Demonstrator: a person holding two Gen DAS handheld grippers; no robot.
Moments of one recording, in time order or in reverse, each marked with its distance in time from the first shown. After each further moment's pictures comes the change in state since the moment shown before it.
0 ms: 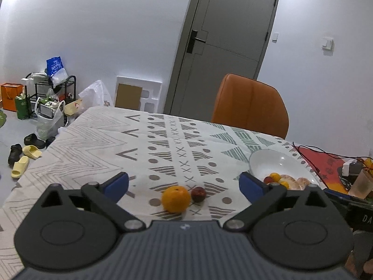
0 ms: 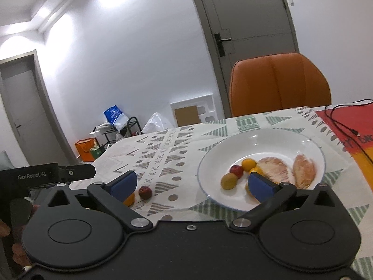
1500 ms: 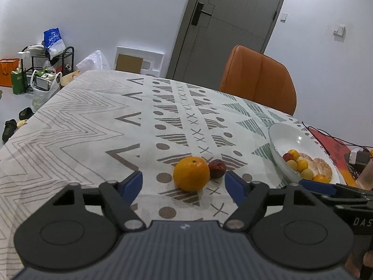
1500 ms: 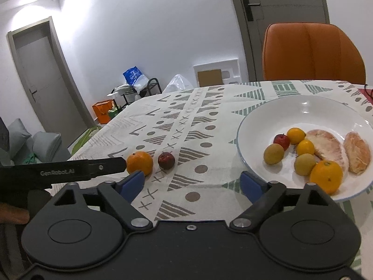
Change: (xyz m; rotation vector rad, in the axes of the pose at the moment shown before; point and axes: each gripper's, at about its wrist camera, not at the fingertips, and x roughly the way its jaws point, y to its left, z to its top) left arm 0.053 0.024 -0.021 -0.036 0.140 -0.016; right arm 0.061 0.022 -0.015 -0.062 0.199 0.106
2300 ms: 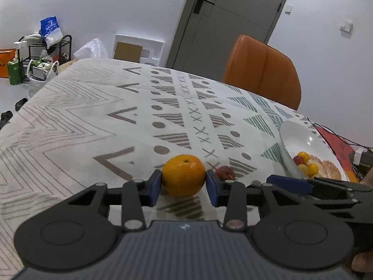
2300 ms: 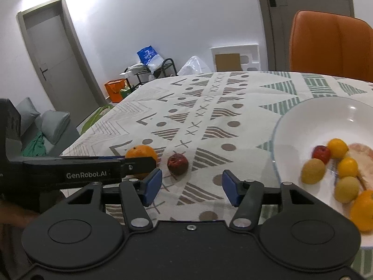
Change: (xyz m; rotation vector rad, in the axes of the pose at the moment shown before) left arm 0.032 0.007 0.014 -0.023 0.058 -0.001; right arm 0.052 0.012 0.018 -0.070 0.103 0.071
